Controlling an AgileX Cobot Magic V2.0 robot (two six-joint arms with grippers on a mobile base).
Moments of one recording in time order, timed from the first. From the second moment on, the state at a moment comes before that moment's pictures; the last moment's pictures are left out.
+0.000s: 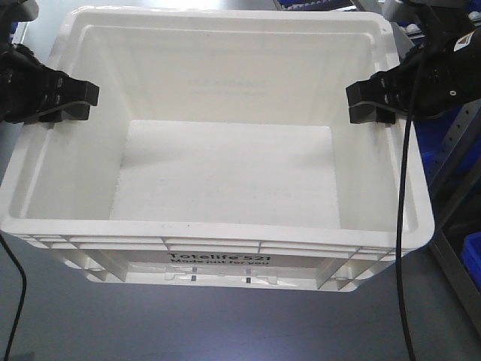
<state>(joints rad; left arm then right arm) -0.20 1.37 -1.25 -0.20 0.92 0.04 0.17 1.43 -1.27 0.30 0.92 -0.17</state>
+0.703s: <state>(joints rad) -0.20 1.37 -1.25 -0.20 0.92 0.04 0.17 1.43 -1.27 0.30 0.92 -0.17</state>
